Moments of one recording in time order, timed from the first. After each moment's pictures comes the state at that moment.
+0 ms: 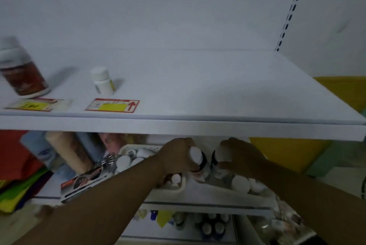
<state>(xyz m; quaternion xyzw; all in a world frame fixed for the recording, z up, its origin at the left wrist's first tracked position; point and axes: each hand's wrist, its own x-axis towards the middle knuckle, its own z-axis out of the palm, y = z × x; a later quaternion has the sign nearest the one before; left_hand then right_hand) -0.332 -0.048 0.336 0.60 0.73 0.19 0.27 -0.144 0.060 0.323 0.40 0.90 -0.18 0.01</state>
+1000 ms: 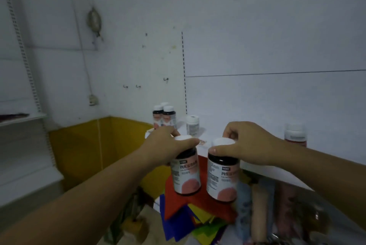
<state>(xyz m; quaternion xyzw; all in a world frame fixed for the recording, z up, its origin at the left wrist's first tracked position) -0.602 -0.522 0.593 0.27 0.88 0.39 -0.04 -0.498 -0.331 0.599 0.03 0.95 -0.24 -0.21</state>
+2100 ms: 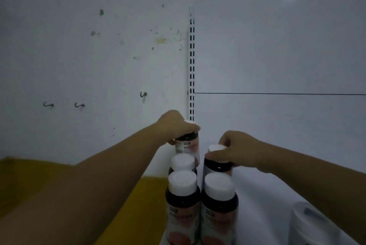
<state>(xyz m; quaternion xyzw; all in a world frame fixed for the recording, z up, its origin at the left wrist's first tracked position) -1.137 -0.378 0.656 0.42 0.82 0.38 0.06 -0.966 -0.293 0.627 0.28 0.89 -0.31 -0.18</state>
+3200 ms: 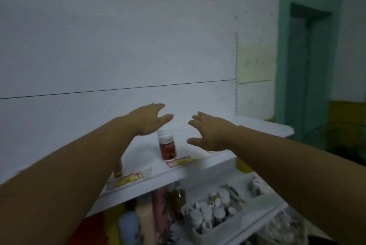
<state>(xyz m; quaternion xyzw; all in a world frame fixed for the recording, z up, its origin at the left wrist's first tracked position) -0.640 -0.283 0.646 0.77 0.62 0.16 -0.04 -0.432 -0.268 0.604 0.47 0.87 0.13 -0.11</state>
